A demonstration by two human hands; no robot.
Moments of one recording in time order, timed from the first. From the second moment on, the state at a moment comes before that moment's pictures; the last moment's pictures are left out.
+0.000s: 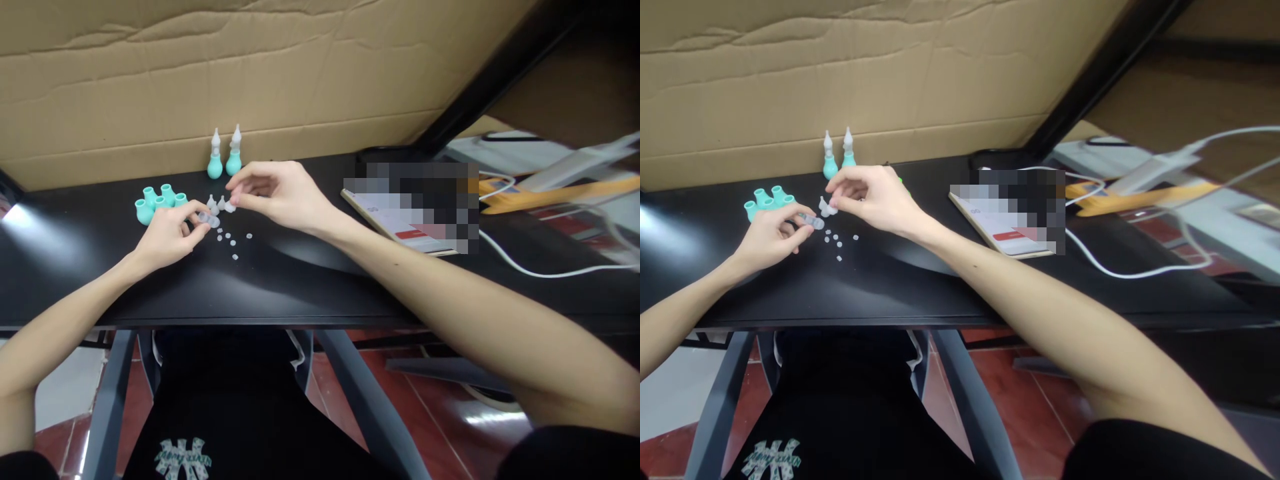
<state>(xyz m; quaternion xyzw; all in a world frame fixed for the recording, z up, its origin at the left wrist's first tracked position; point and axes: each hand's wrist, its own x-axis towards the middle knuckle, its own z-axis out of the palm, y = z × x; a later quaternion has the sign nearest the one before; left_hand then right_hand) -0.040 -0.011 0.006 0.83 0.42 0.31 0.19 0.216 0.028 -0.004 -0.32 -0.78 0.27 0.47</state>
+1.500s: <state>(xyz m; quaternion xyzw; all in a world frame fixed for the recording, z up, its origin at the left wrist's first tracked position) -0.036 -0.013 0.005 0.63 0.42 0.40 0.52 0.199 -0.004 -0.029 -0.18 -0.87 -0.08 0.45</state>
